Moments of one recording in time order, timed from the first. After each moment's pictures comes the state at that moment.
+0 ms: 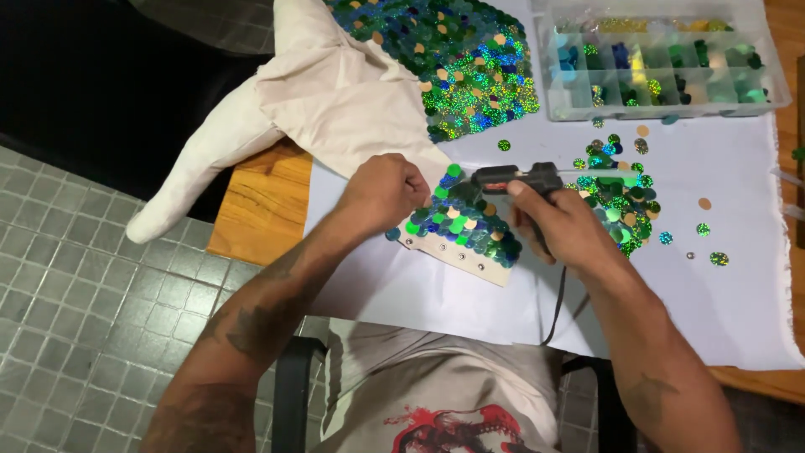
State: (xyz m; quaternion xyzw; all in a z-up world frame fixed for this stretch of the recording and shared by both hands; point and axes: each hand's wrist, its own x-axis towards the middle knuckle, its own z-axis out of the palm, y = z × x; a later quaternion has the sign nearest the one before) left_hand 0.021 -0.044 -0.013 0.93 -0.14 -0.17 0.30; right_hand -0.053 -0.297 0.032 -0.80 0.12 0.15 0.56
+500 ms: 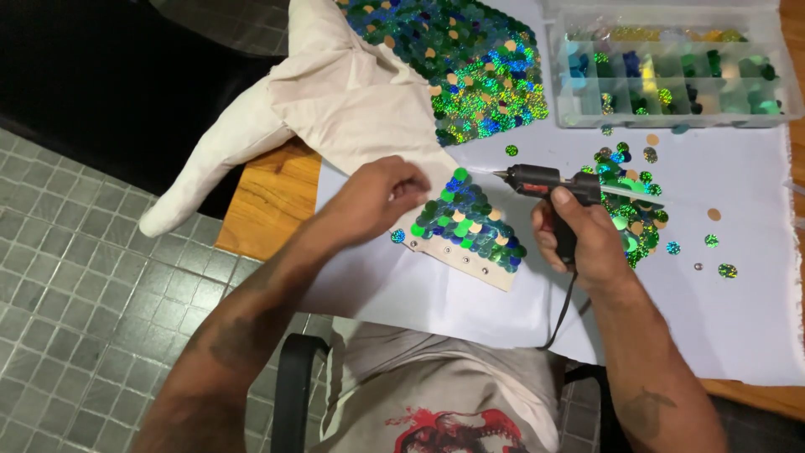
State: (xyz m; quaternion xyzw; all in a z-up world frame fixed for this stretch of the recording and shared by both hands) left_hand -0.003 -0.017 0.029 0.87 -0.23 -0.12 0.41; right_hand -0.062 -0.319 -0.002 -0.68 0.04 0.07 0.73
